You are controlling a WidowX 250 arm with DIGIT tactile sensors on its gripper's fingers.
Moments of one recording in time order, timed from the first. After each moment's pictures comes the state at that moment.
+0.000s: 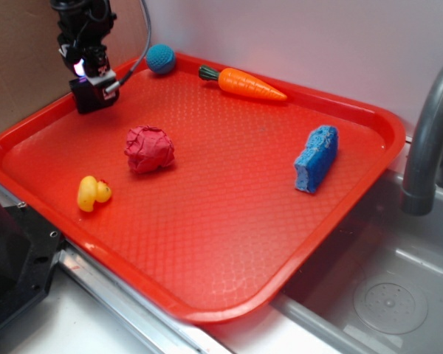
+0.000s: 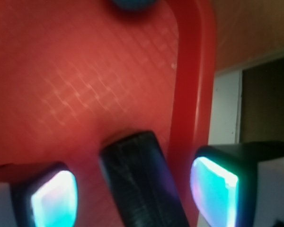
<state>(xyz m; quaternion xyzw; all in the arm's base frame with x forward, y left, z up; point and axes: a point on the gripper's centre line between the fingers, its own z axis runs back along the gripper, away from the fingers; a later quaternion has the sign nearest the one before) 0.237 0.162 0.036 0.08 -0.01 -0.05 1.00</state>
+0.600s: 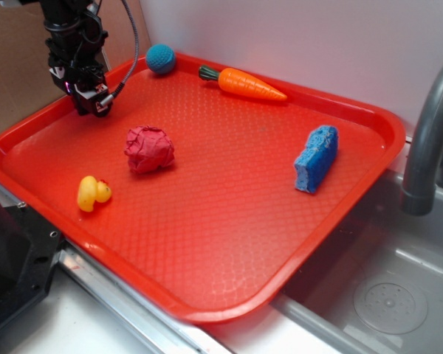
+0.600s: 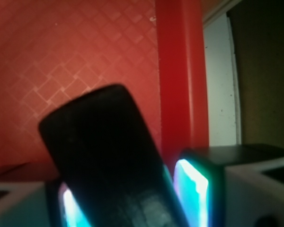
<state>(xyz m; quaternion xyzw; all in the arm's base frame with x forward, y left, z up) 0.225 0.162 0.027 0.10 -0.02 0.02 0.99</state>
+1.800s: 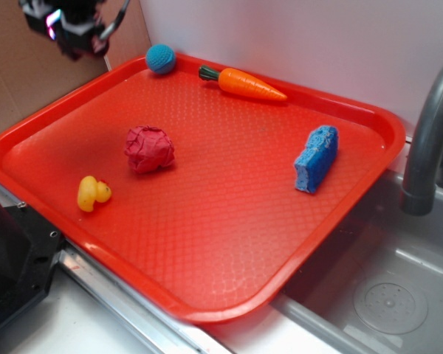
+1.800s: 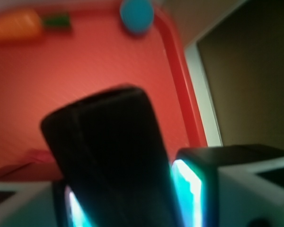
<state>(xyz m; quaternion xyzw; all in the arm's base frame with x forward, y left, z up) 0.215 0.056 0.160 0.11 -0.06 0.13 0.98</state>
